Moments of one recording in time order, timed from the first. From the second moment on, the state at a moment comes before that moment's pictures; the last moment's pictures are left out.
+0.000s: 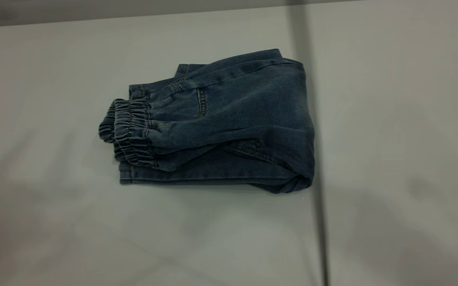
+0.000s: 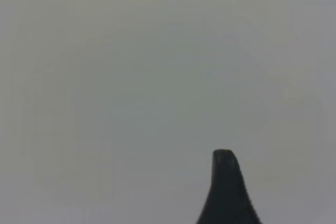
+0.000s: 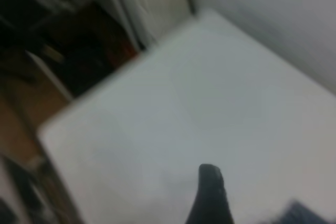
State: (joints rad) left arm -0.37 0.99 -1.26 0.92 0.26 -0.58; right arm 0.70 1.80 -2.42 0.32 1.23 -0.01
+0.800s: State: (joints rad) left arm -0.63 0.51 -1.26 0.49 0.94 -0.01; right arm 0.70 1.09 -1.80 0.45 1.22 -0.03
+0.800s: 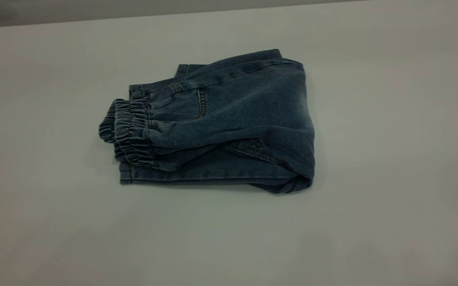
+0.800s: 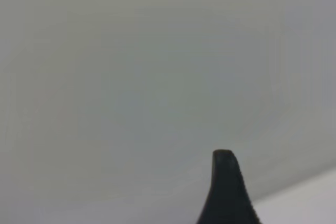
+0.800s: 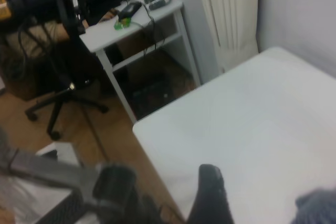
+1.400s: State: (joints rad) left arm -0.63 0.51 -0.95 -0.02 1.22 0.18; right arm 0.70 0.54 -1.04 0.28 1.22 -0.07
